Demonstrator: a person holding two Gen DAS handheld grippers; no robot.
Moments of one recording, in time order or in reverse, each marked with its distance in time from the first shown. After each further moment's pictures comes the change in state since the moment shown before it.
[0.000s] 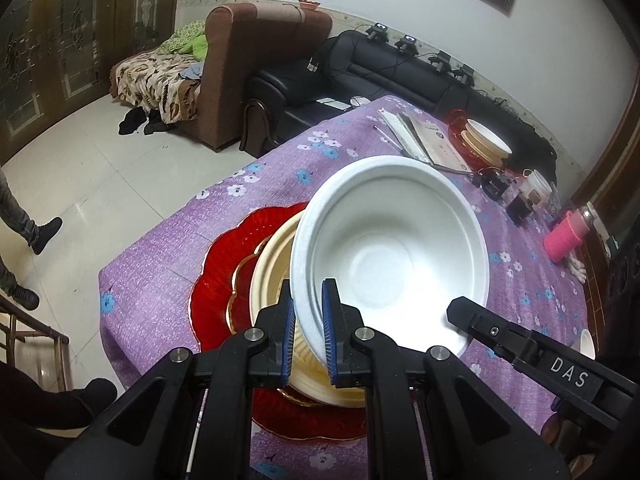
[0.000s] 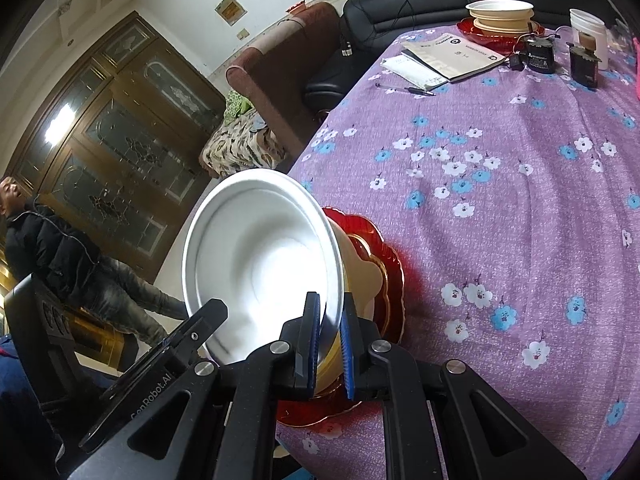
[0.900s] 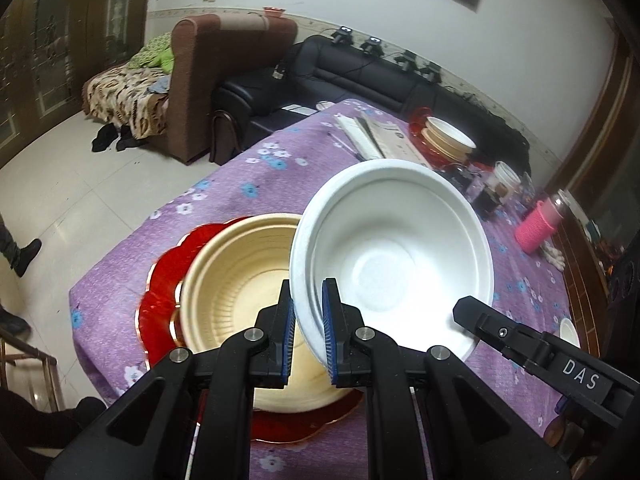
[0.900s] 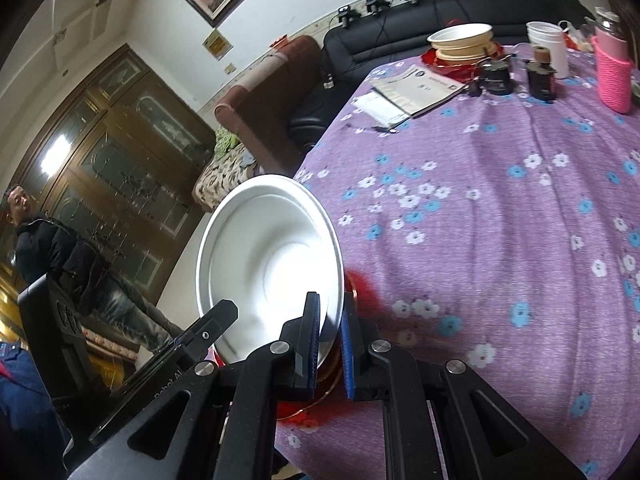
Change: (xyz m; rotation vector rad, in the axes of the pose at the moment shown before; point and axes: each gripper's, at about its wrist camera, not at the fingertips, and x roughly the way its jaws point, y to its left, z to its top) left arm -0.013 -0.038 0.002 0.059 -0.022 -0.079; right arm -0.050 -0.024 0.004 0.047 -0.110 -0.011
